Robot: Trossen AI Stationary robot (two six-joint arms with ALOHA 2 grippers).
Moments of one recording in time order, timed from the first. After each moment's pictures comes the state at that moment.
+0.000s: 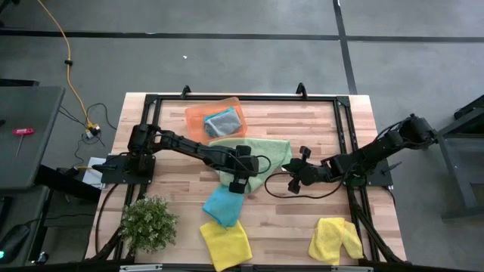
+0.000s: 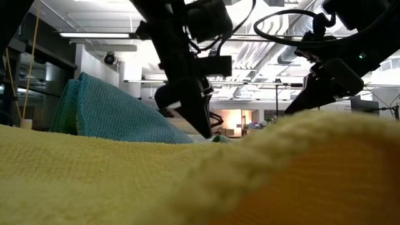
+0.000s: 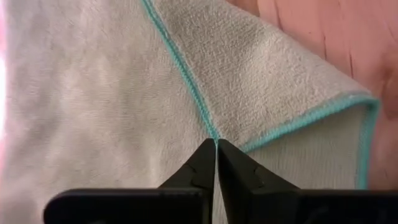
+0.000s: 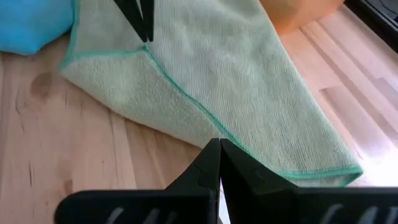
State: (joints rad) left arm 0.04 2.01 1.35 -0.49 -0.18 0.17; right arm 0.31 1.26 0.44 0.03 0.57 0.33
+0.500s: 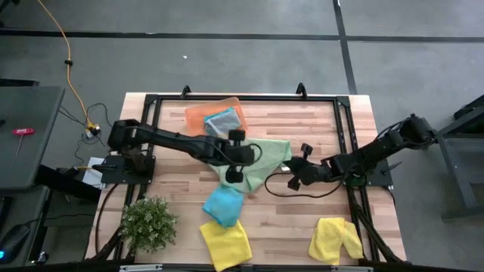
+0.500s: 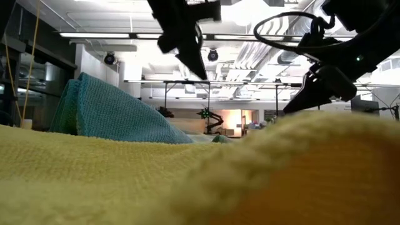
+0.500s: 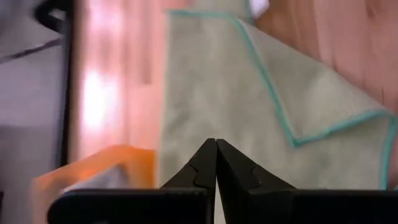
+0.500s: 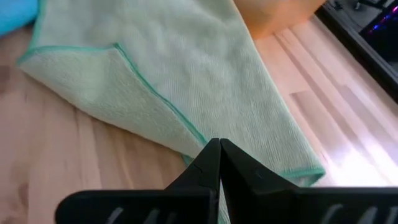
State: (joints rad) left arm 0.03 1.80 1.44 -0.67 -0.42 0.17; right arm 0.30 1.26 0.44 0.00 0.65 0.29
